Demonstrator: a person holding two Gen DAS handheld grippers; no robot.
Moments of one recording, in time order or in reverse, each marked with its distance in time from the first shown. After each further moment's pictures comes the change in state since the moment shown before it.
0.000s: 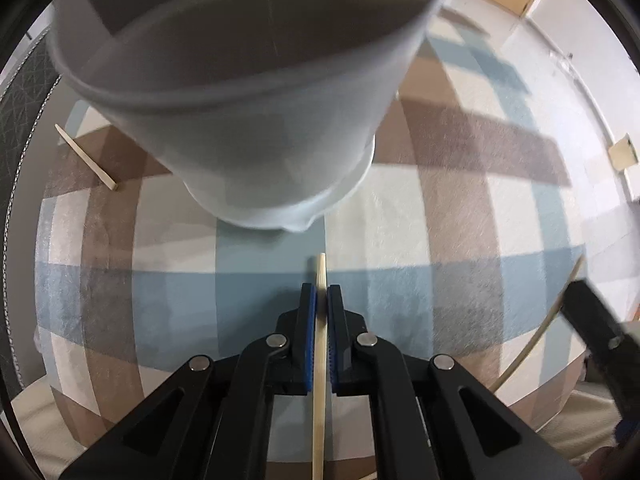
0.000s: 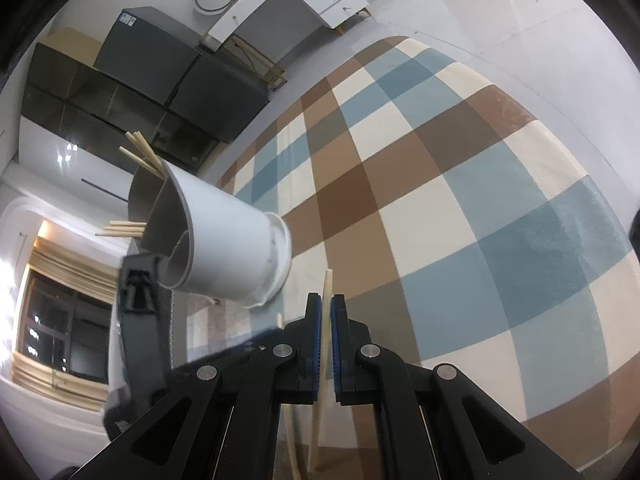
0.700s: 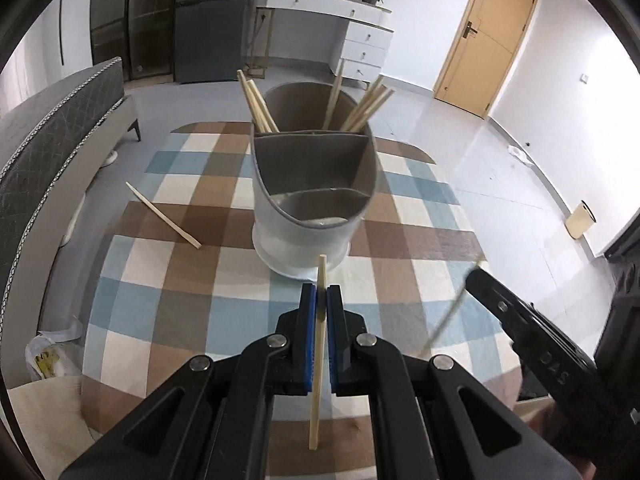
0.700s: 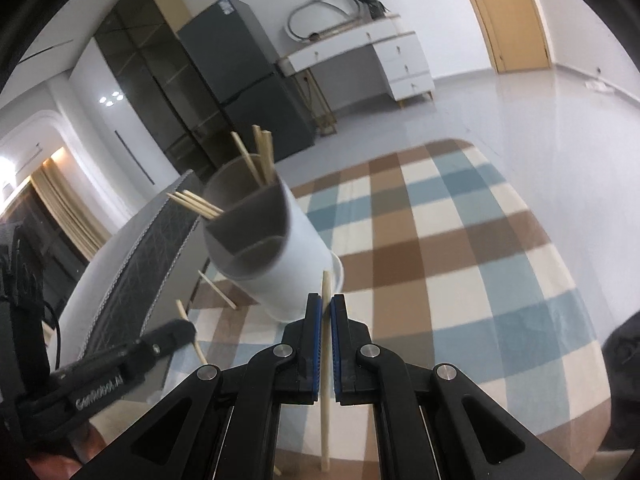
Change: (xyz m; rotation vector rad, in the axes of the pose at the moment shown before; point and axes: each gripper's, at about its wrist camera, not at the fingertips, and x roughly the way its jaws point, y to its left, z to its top) left arm -0.111 0.032 -0.043 -0.024 -0.405 -0.109; right arm -0.039 0.082 -0.032 -0.368 -0.236 -0.046
